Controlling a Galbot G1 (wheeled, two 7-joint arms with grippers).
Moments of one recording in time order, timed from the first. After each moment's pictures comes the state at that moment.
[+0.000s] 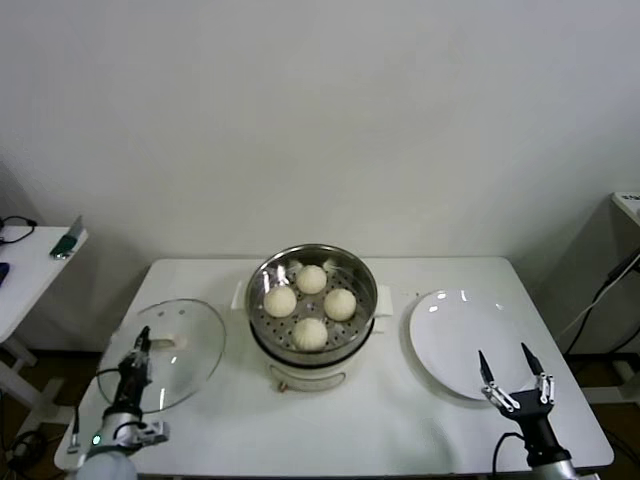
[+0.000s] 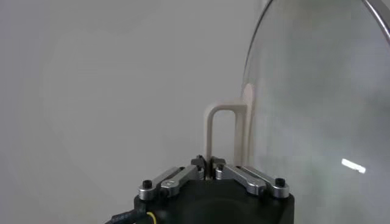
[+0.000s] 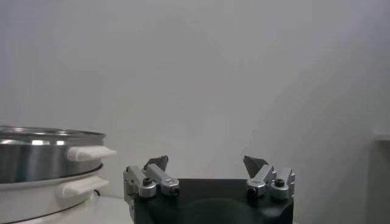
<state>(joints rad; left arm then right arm) 1.41 -1.24 -0.69 -1.61 1.15 0.01 -0.27 -1.64 1.21 0.71 1.73 0.39 0.54 -0.22</state>
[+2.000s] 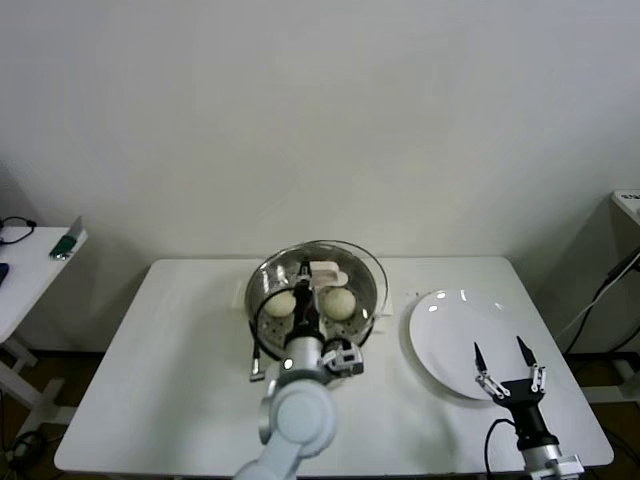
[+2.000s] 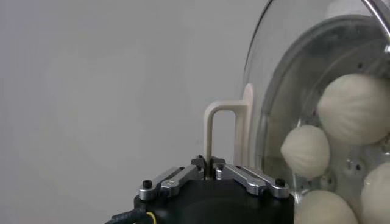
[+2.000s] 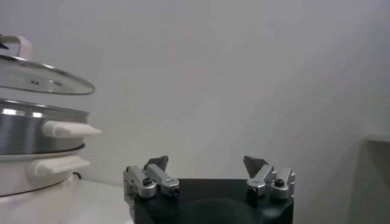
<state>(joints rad) 1.09 -1.55 0.04 -1.92 1.67 0.62 0.33 -1.55 1.23 0.69 1.66 0.26 0.52 -0.14</state>
